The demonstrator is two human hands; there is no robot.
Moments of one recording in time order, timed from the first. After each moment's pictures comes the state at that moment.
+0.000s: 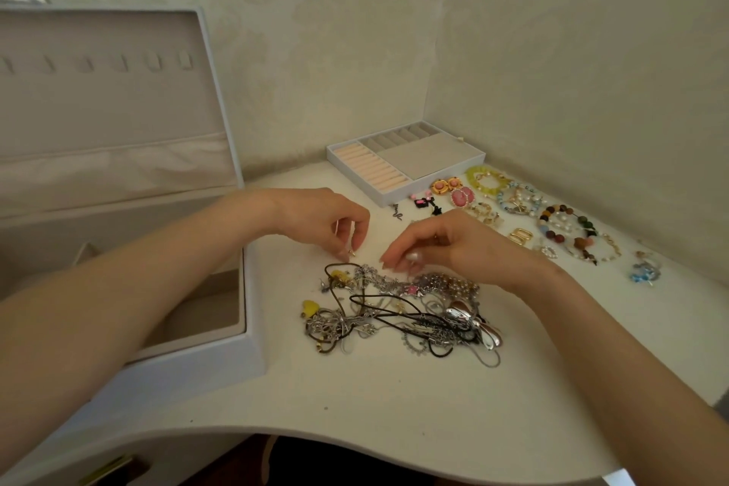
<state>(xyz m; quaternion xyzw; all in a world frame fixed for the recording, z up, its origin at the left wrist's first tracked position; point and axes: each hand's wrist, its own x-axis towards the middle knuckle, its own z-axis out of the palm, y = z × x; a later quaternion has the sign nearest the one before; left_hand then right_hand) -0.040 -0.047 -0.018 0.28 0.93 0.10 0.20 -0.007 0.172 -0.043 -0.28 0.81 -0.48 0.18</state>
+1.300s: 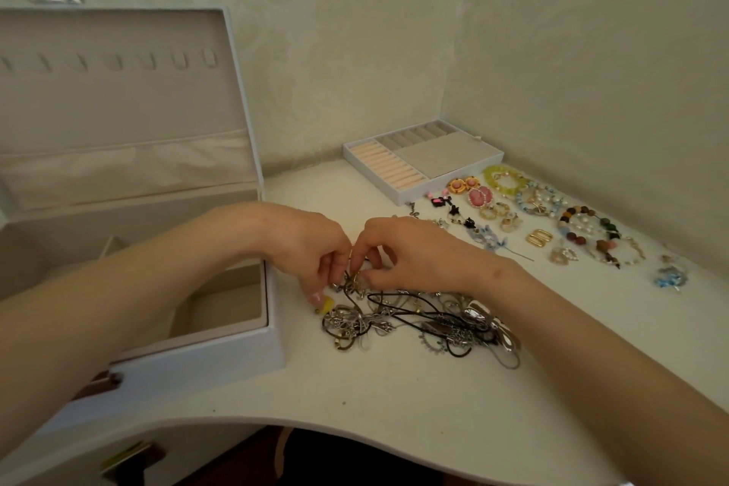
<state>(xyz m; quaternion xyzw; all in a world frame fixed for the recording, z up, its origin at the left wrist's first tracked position) 0.003 -0.055 -0.006 0.22 0.93 0.02 0.30 -0.008 0.113 -0.044 -0.40 0.90 -0.18 0.06</state>
